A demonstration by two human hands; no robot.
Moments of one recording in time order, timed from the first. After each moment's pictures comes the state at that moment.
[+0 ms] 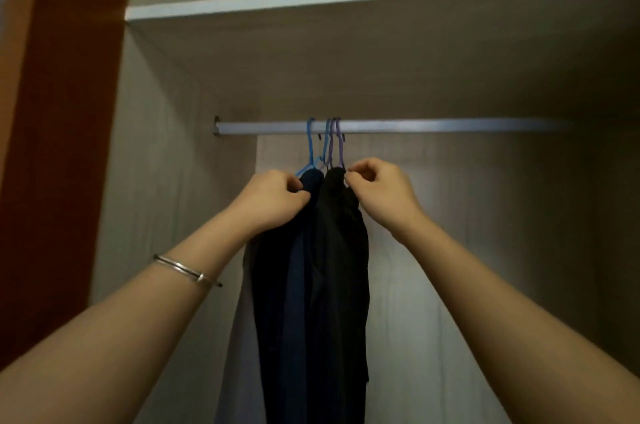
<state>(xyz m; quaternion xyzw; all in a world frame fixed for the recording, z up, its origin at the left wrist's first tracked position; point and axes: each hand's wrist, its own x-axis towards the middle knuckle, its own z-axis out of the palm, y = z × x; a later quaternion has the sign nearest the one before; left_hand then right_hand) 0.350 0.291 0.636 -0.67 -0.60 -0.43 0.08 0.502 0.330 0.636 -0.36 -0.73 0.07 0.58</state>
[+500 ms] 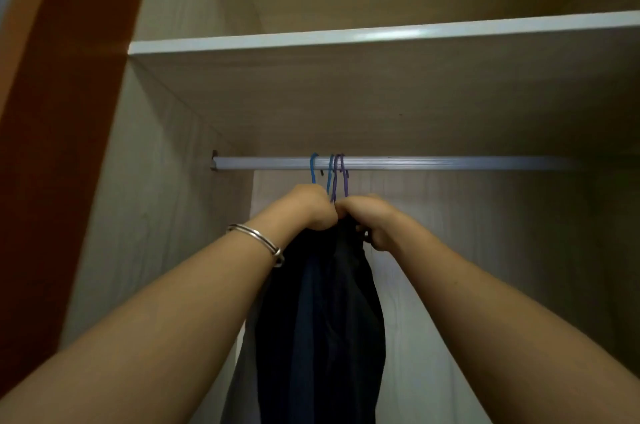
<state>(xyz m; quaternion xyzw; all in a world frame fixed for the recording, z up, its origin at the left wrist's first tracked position) 0.375 0.333 0.695 -0.69 -0.67 -0.26 0.12 0.468 0.365 0.682 -0.44 -0.68 0.31 0.50</state>
